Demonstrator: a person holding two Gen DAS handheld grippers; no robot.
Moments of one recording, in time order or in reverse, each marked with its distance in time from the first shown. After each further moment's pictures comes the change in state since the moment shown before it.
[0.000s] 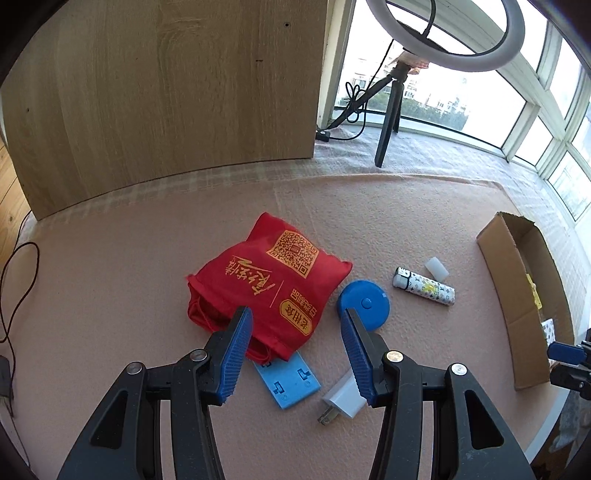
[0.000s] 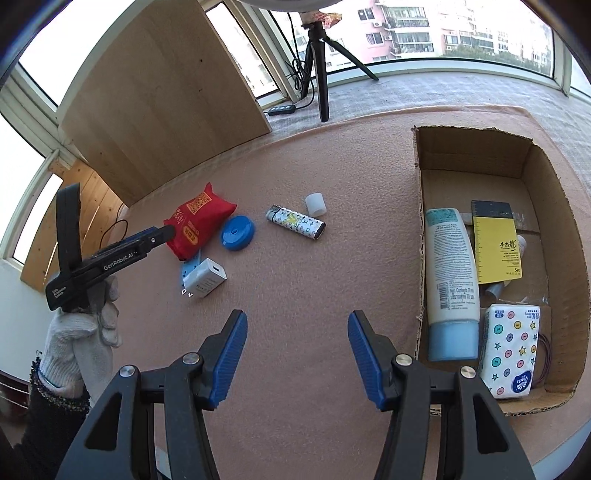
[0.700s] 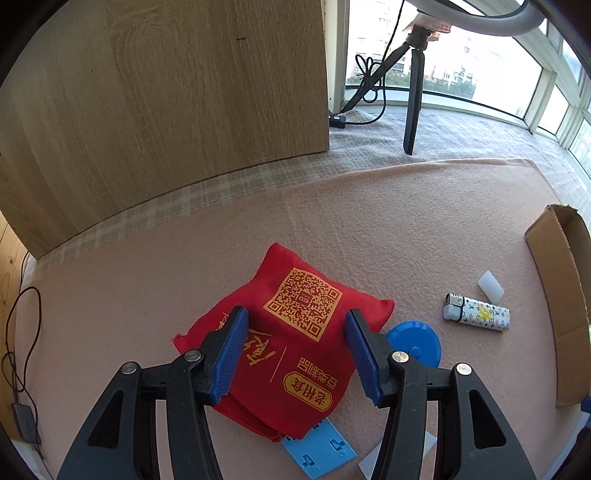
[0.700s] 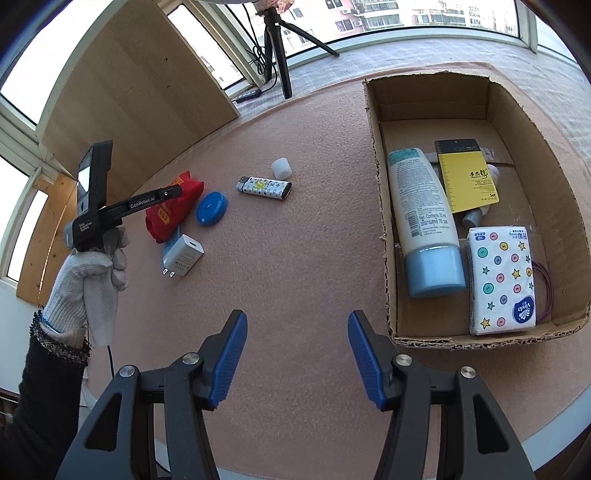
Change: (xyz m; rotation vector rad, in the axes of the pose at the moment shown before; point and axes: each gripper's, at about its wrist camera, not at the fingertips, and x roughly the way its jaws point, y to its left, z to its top) left arm 0.057 -0.004 0.042 0.078 0.054 0.087; right arm -0.002 -0.025 -0.031 0.106 0.019 -0.028
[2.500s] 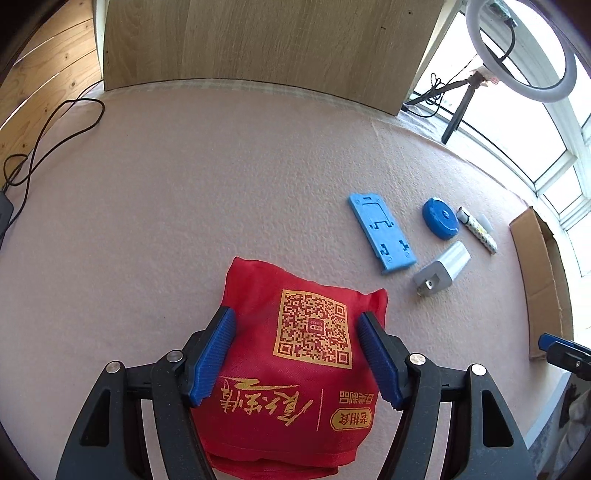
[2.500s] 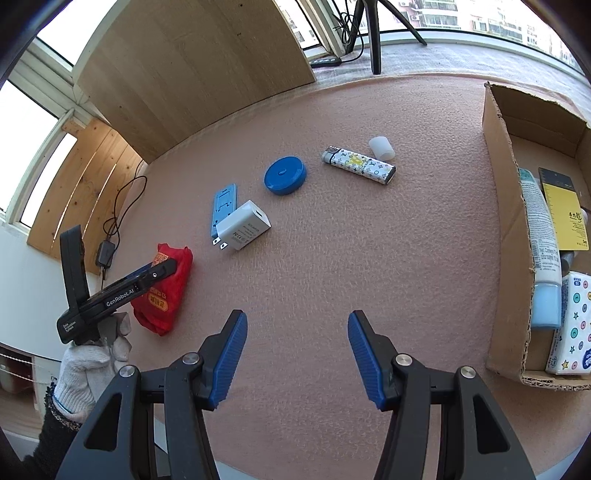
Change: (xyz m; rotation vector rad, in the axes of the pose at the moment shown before) left arm -0.068 0.072 -0.189 -0.381 0.023 -0.104; right arm 0.043 0.074 0.002 -0.188 0.099 0.092
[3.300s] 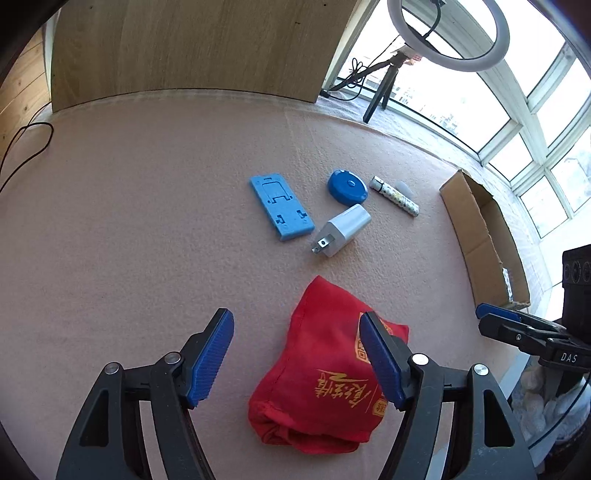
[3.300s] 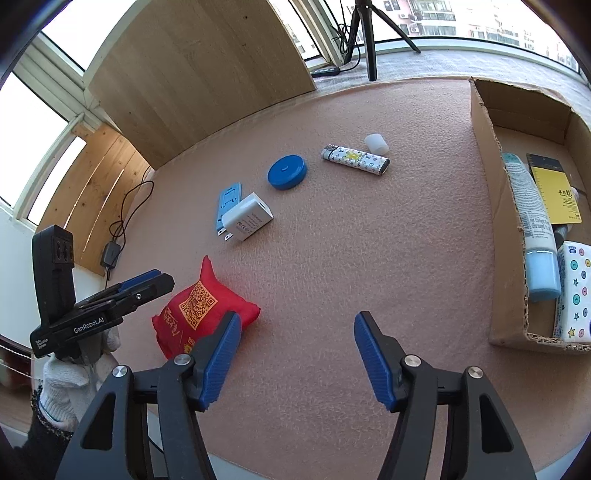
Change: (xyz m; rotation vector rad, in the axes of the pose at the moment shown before) left arm -0.032 -0.035 -0.012 0.128 0.047 -0.181; right arm -0.002 -0.002 -0.029 0.000 -0.046 0.031
